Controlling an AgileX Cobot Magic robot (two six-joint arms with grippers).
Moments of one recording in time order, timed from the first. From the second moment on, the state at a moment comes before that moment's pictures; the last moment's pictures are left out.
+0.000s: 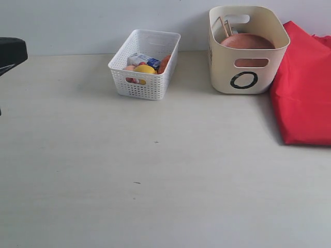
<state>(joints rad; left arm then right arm) -0.63 0.74 -0.53 0.04 0.08 -0.05 -0.33 1.33 -0.93 1.74 -0.12 -1.70</state>
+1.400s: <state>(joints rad) -0.41 0.07 -0.12 0.07 -0.12 0.04 -0.33 0.54 -0.47 1.75 0.44 -1.62</state>
